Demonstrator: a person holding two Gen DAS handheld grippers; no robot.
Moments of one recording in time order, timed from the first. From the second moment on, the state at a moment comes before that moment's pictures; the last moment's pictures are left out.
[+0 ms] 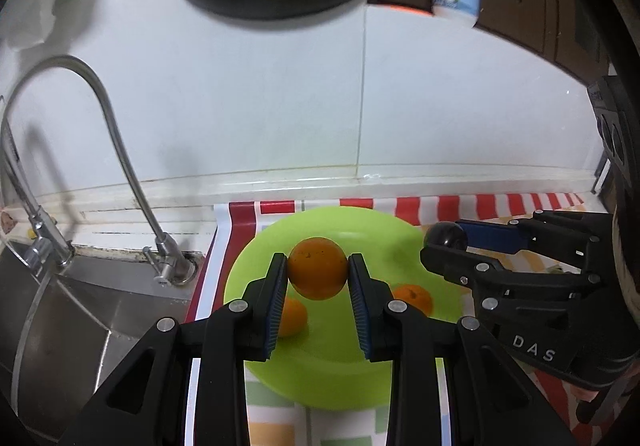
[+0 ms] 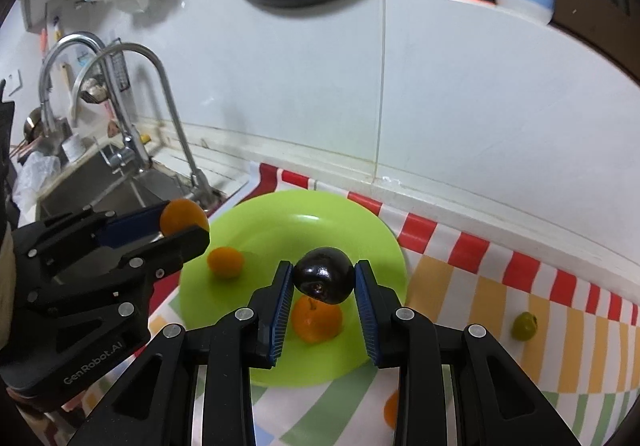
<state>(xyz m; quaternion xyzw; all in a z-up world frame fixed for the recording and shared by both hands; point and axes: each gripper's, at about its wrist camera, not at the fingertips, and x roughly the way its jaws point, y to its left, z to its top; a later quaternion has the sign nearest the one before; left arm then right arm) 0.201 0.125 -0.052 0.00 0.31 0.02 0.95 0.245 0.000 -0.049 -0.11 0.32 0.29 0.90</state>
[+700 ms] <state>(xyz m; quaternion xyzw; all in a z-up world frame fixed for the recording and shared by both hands) 0.249 0.137 -0.090 -0.01 0.36 0.01 0.93 0.283 0.010 -0.082 -0.09 0.37 0.27 0.89</state>
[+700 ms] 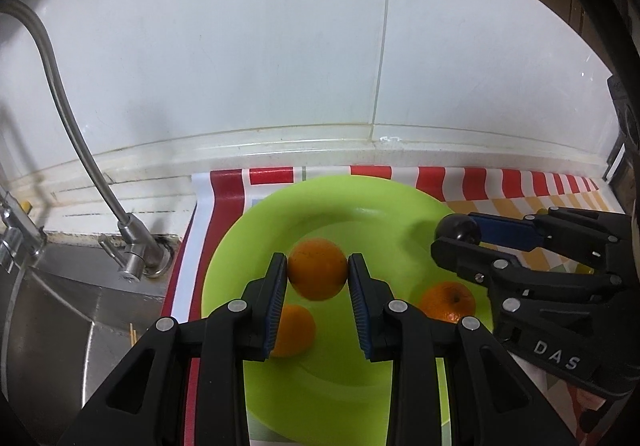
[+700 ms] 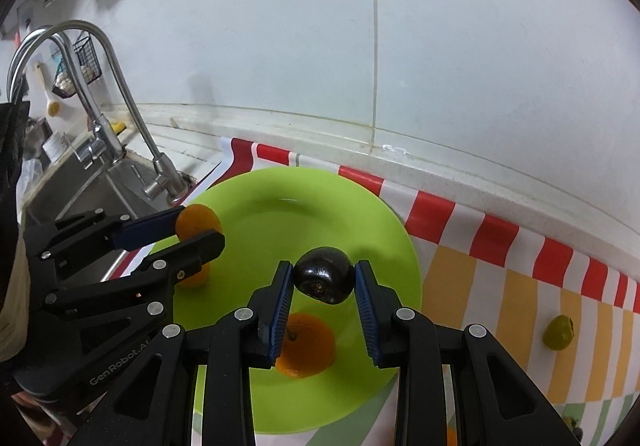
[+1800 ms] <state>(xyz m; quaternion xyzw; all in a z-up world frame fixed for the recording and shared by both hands) 0.132 0.076 -0.013 -0.01 0.27 0.00 0.96 0.170 -0.080 -0.009 -0.05 0.26 0.24 0.94</state>
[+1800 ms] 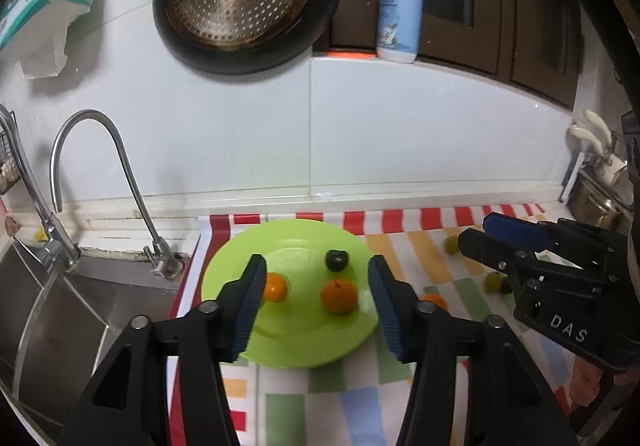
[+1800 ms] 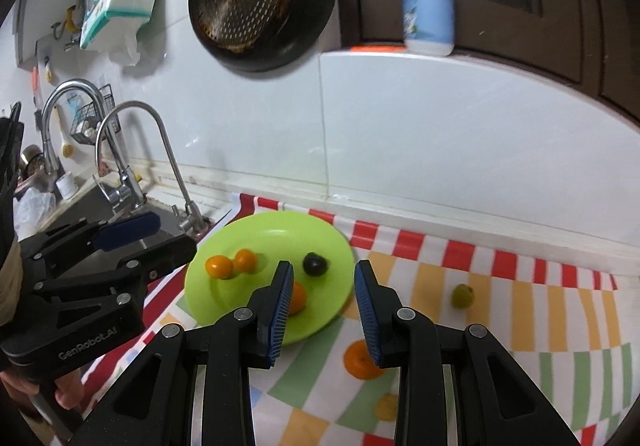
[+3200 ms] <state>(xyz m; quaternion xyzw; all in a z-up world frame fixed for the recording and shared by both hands) 0.100 -0.046 -0.055 0.07 0.26 -0.11 0.96 0.100 -0.224 -0.062 -0.01 0.30 0.07 0.95</state>
